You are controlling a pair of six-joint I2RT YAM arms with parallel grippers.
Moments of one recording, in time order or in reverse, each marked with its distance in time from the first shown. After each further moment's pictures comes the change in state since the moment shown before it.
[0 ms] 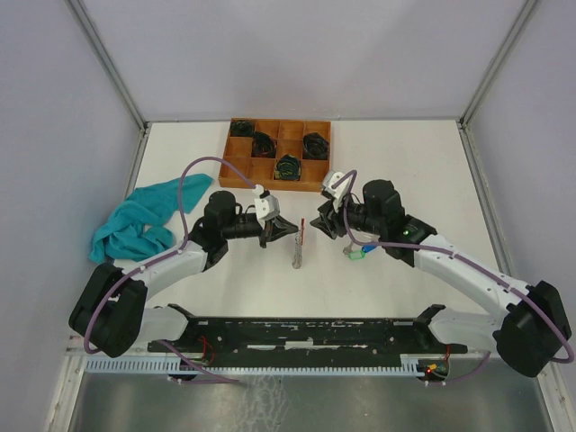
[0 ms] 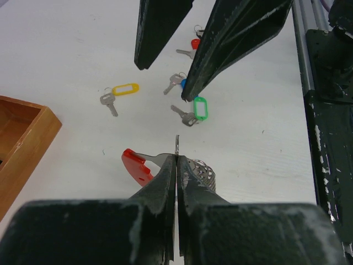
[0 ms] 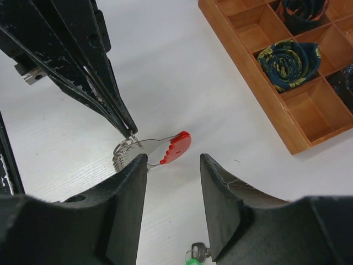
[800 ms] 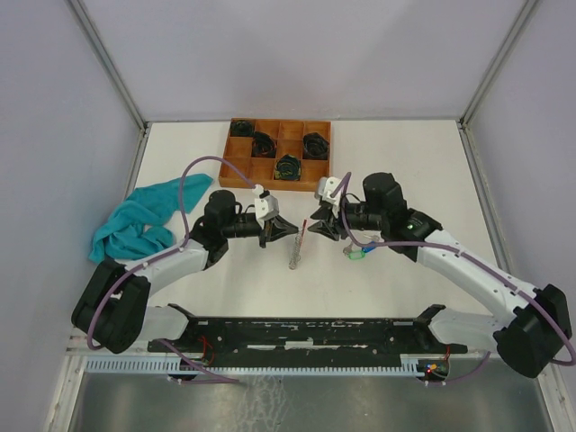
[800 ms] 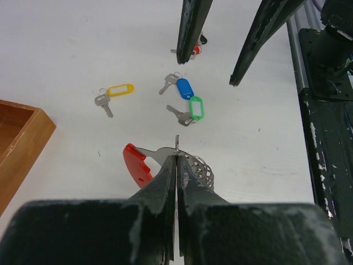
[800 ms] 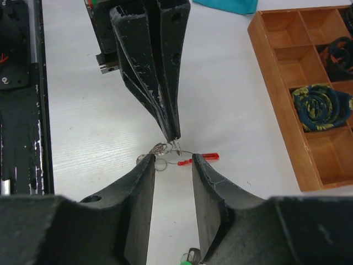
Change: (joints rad) left arm 0.012 0.028 0.000 0.029 0.041 0.000; right arm -0.004 0.030 0.094 -0.133 -0.242 -0.194
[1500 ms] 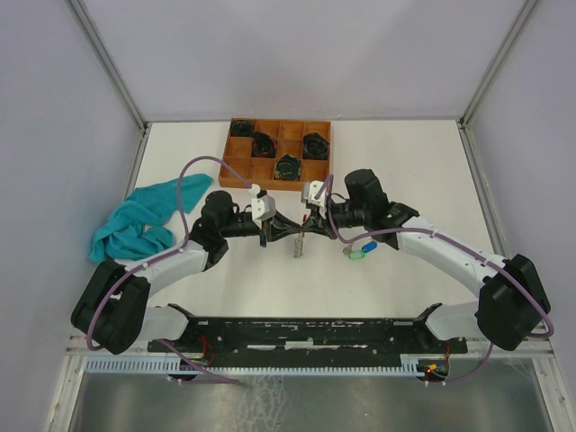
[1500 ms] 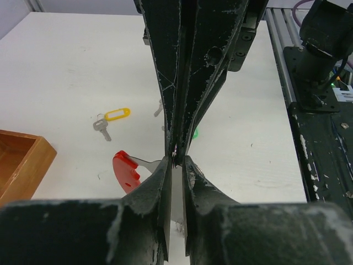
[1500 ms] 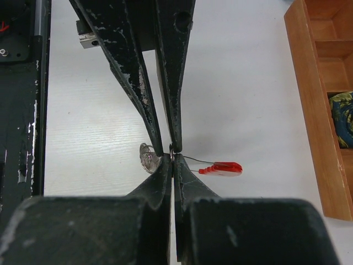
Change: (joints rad) left arm -0.004 -0.008 -0.014 0.123 0.040 -0.055; right arm 0.002 0.155 0.017 0.035 -0.066 -0.068
